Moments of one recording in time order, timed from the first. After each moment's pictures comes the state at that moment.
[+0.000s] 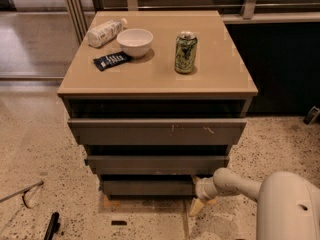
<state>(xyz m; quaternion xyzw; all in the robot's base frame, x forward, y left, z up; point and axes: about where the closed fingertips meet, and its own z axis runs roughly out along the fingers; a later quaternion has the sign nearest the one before) 0.572 -0.152 0.201 -0.63 0.72 0.15 0.25</state>
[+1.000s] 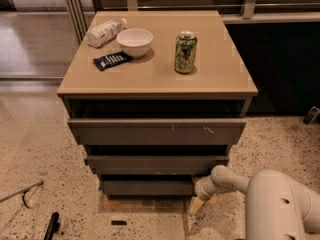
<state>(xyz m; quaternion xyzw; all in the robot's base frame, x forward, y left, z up) 0.583 -0.152 0.179 -0.62 0.73 0.17 0.23</state>
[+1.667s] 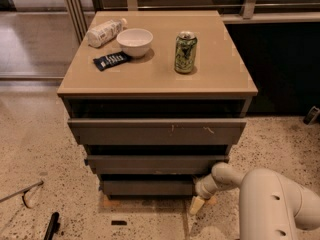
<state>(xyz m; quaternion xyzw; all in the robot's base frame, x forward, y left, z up) 0.578 -0.156 0.175 -0.60 0.75 0.20 0.19</state>
